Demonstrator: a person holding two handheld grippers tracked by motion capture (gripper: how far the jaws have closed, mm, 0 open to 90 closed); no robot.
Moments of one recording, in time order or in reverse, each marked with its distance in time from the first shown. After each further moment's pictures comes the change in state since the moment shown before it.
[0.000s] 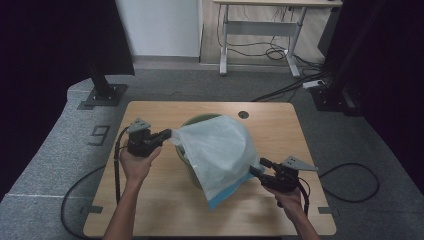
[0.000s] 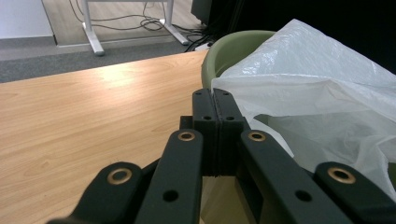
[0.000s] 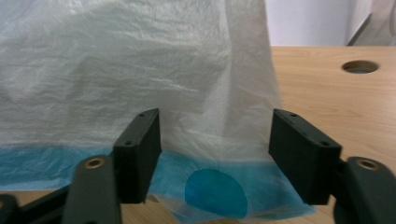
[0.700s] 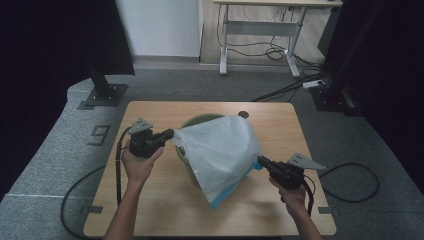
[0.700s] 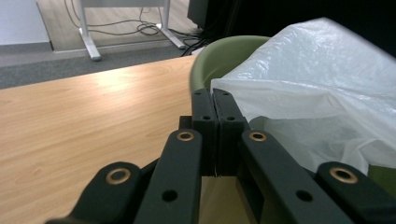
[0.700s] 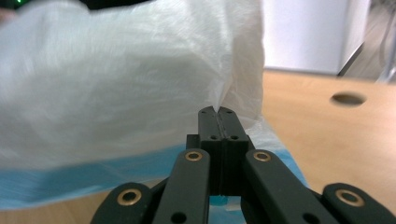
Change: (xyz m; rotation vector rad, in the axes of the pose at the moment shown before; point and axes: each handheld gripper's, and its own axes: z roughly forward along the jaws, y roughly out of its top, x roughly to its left) left arm -0.012 0.005 0.001 -0.017 -0.021 0.023; right arm 0.000 0.021 -0.017 -0.084 -0.022 -0.075
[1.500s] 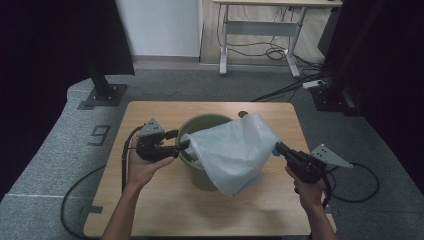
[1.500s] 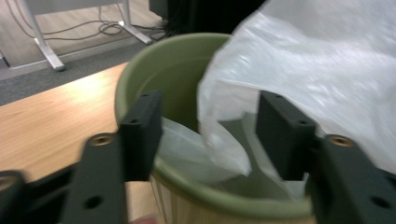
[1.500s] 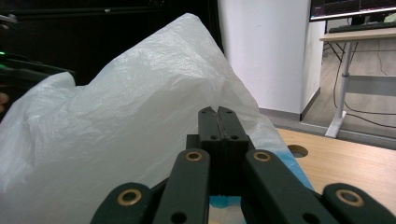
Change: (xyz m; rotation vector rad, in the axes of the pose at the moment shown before) left arm -0.032 0.011 -0.013 0.061 -0.124 0.157; right arm -0.001 0.047 -0.035 -0.127 -0.093 -0.053
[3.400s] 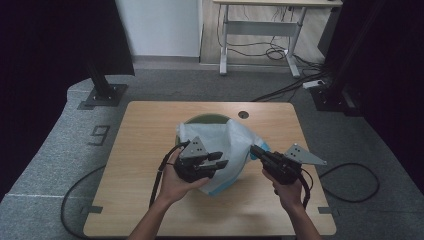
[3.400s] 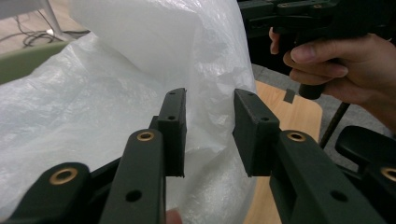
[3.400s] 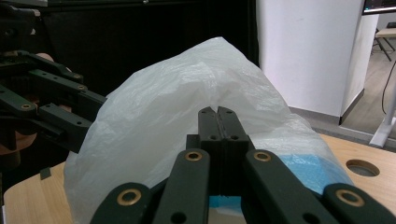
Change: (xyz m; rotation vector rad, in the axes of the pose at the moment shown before) left arm -0.091 0.010 0.048 0.030 -0.198 0.133; right arm 0.053 0.005 0.035 0.032 0.130 -0.026
